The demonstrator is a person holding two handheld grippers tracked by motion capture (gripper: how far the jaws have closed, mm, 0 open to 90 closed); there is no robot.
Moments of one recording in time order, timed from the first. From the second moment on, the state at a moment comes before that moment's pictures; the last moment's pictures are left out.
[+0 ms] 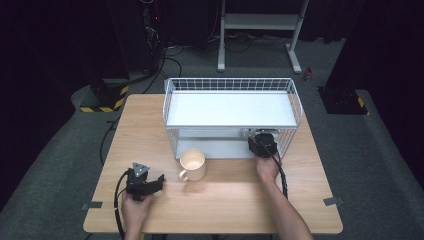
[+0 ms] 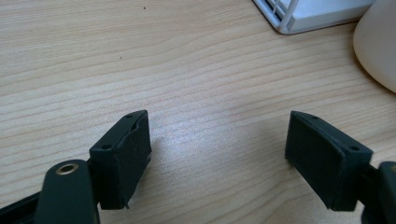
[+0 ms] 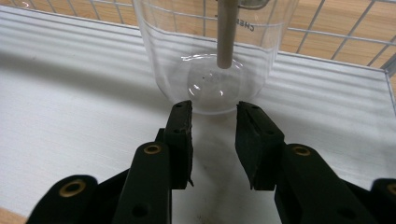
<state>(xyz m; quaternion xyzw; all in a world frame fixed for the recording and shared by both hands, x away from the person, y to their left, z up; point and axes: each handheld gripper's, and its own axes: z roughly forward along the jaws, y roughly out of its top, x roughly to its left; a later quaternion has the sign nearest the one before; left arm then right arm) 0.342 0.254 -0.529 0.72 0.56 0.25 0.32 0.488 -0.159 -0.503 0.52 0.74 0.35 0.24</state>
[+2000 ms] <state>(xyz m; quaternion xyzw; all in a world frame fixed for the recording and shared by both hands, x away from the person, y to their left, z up) 0.342 0.254 -0.529 0.72 0.56 0.25 0.32 0.419 -0.200 -0.469 0.47 0.74 0.43 0.23</state>
